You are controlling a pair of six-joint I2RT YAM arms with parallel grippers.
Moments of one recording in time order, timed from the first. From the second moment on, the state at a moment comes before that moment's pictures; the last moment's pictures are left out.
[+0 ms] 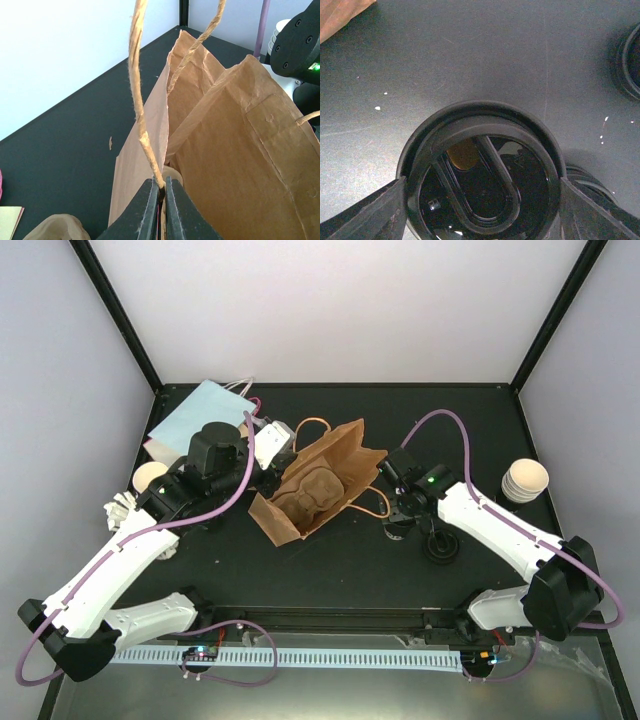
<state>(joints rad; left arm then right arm) -0.66 1.03 1.21 -0.61 0.13 0.12 0.67 1.34 1.05 -0.97 0.23 0.46</state>
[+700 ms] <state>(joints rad) -0.66 1.03 1.21 -0.60 0.13 0.12 0.66 1.21 1.18 -1.09 0.30 0.44</state>
